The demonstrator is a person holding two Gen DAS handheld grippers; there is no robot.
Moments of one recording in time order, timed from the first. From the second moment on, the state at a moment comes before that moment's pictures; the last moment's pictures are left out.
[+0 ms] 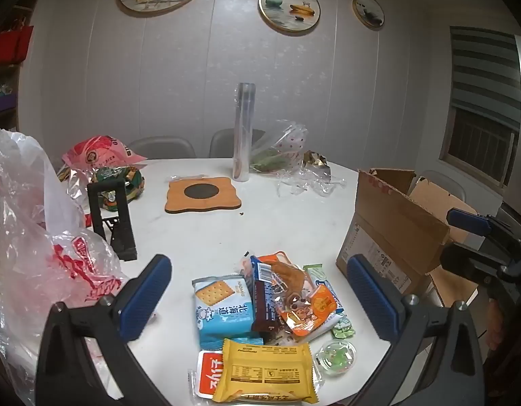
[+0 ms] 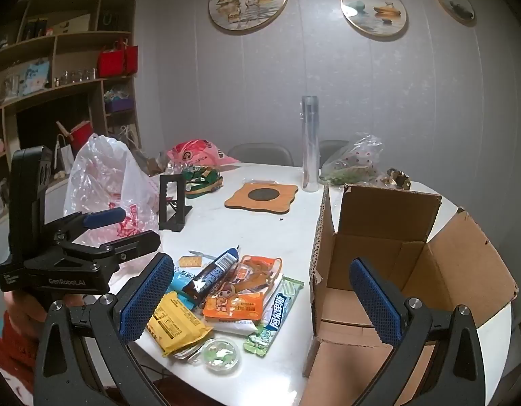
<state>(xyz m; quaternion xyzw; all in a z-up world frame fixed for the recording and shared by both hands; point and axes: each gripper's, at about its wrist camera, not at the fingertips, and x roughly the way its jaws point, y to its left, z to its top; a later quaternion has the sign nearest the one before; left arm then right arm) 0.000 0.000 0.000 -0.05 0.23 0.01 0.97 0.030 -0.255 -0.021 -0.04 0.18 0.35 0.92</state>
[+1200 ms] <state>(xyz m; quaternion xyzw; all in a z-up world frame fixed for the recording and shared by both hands) 0.000 0.000 0.003 -0.05 0.23 0.01 0.97 0.031 -0.255 -0.021 -0.04 0.19 0.35 0.92</state>
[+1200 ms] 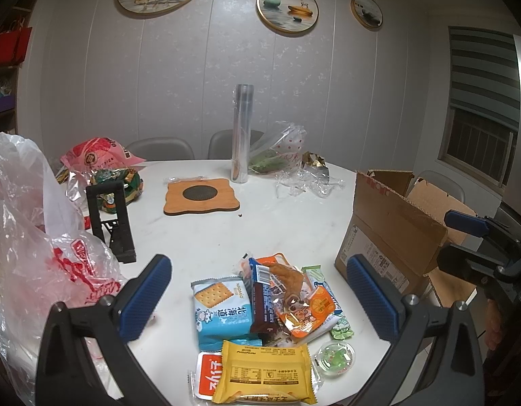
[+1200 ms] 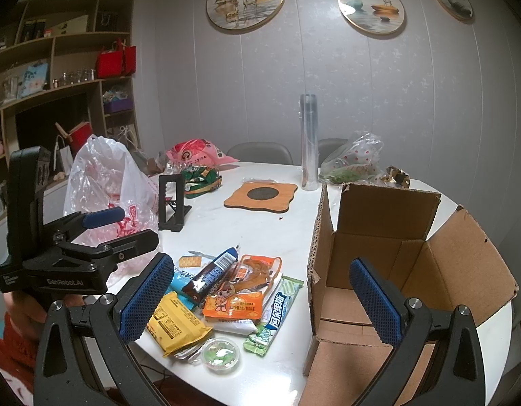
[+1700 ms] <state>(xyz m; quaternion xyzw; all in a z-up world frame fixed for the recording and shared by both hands) 0.003 -0.001 0.002 -0.05 0.23 0.01 0.97 0.031 -0.254 -0.022 -0.04 0.19 0.35 0.92</state>
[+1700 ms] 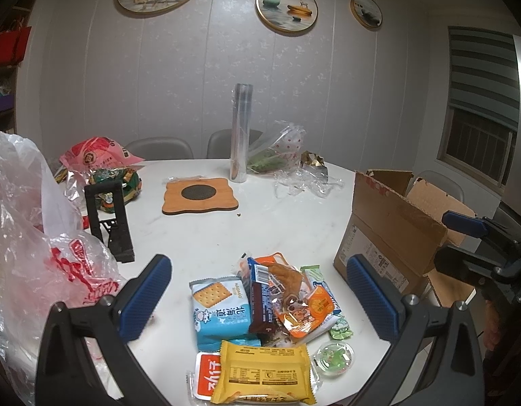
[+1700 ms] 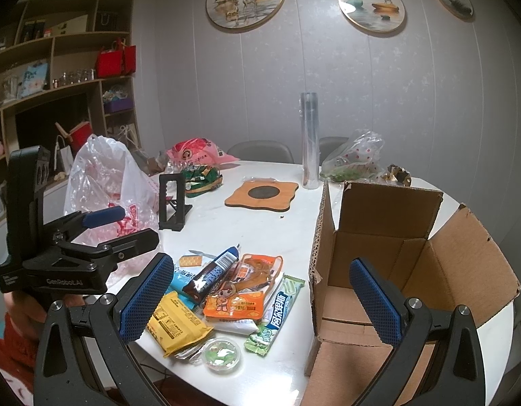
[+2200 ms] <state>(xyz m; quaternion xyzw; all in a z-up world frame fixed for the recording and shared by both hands) 0.003 -0.002 0.000 -0.05 0.23 0.01 0.97 0.030 -0.253 -0.018 -0.04 0.19 0.35 0.92</state>
